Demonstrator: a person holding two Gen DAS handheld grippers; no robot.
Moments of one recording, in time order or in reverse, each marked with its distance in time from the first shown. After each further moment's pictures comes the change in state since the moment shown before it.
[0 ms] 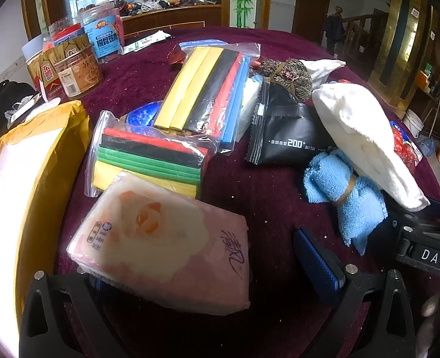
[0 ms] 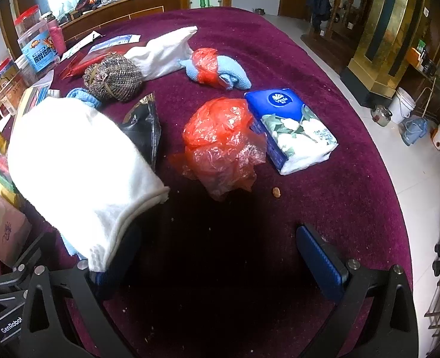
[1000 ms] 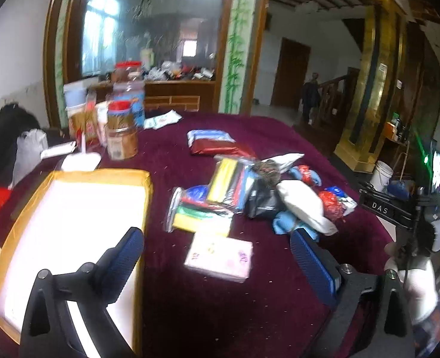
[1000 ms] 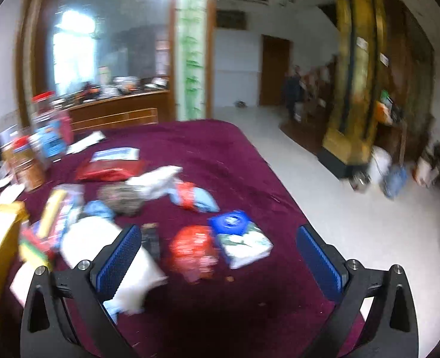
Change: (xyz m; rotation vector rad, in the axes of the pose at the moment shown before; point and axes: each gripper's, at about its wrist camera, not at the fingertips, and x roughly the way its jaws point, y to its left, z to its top) left arm -0.148 0.064 -0.028 -0.015 -0.367 -0.137; right arm -0.085 -0.029 0.002 0.090 -0.502 -0.063
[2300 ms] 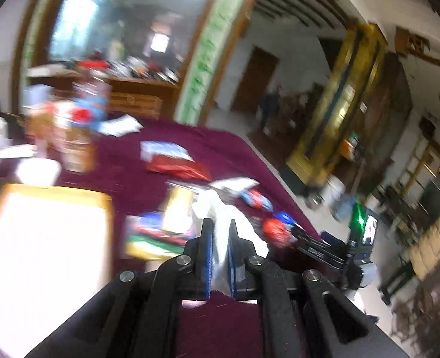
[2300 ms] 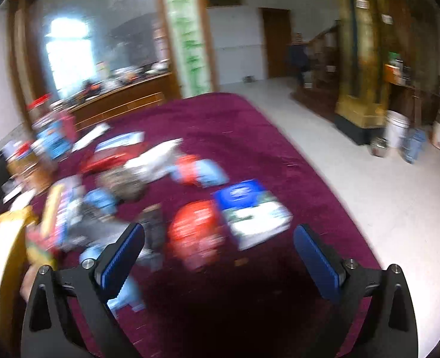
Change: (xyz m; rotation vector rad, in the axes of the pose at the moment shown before) left arm -0.004 0.004 0.055 -0.089 0.046 -0.297; right arm 0.015 -0.001 -0.014 0.067 0.109 0.178
